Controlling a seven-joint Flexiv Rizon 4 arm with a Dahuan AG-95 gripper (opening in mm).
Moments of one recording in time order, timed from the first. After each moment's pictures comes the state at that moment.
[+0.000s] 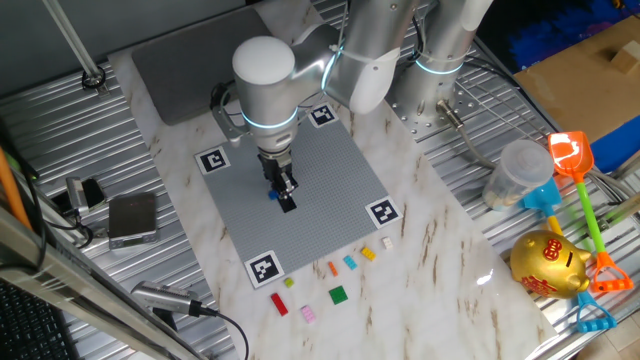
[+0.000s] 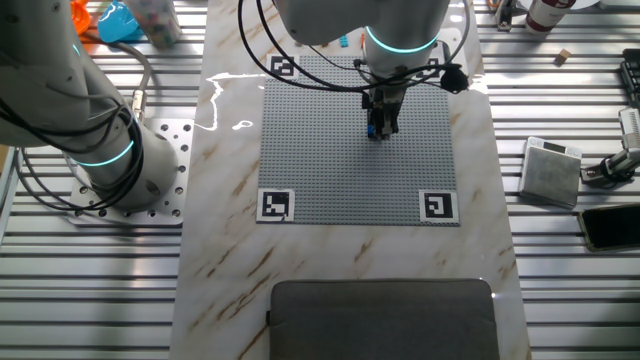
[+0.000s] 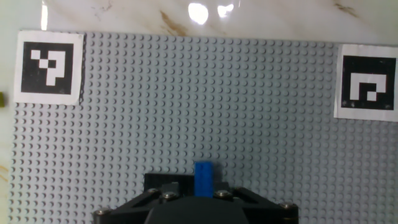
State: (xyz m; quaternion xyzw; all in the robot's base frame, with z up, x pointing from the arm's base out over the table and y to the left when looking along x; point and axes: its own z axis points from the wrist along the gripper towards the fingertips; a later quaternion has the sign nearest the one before) arm 0.474 0.089 0.017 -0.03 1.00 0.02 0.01
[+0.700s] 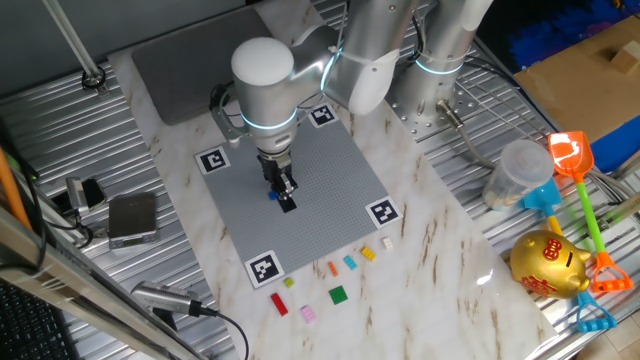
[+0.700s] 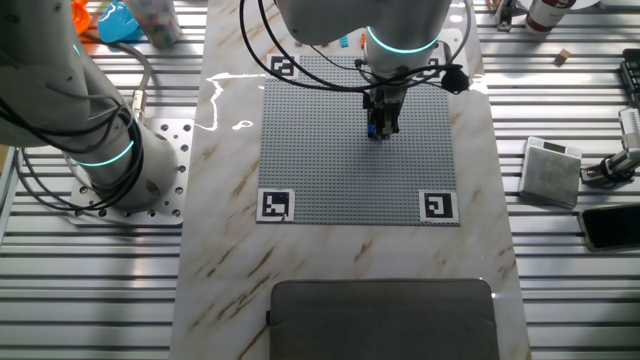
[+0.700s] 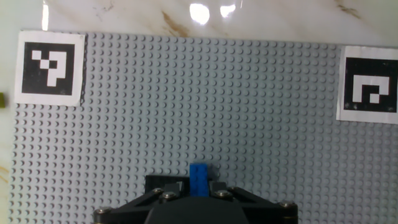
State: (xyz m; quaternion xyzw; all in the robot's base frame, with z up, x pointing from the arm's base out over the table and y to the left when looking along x) arm 0.475 0.090 0.017 -0.02 1.00 0.02 0.01
